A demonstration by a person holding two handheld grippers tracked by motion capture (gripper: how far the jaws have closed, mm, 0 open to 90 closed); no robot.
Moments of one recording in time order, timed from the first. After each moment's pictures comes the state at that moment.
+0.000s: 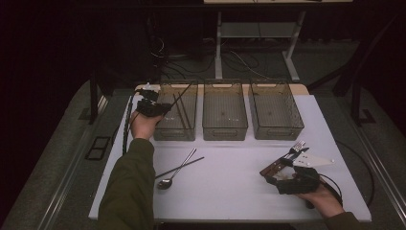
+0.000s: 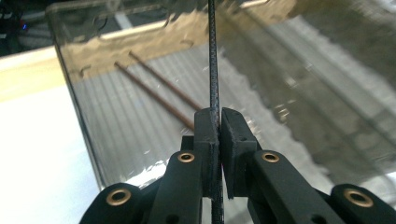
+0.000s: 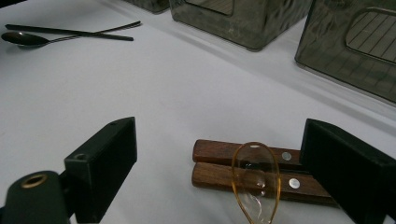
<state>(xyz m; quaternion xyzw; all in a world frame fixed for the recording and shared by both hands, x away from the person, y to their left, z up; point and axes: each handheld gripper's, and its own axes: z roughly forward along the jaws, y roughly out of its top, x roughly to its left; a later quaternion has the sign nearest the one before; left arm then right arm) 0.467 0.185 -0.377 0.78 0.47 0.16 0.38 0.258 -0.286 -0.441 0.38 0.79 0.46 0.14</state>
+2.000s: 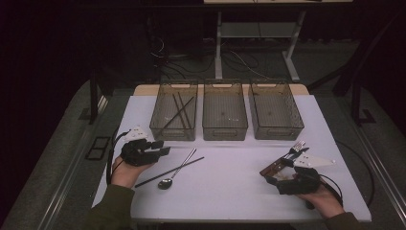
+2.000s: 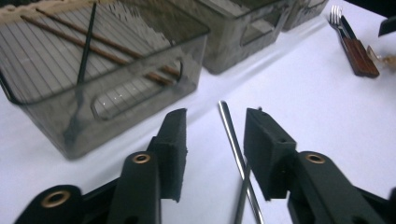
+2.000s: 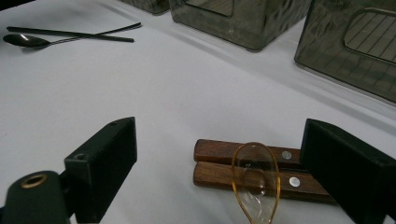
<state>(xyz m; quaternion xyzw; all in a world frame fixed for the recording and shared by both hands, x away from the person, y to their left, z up) 0.312 0.209 -0.395 0.81 0.36 0.12 0.45 0.256 -0.287 -0.441 0.38 0.79 0.46 0.14</state>
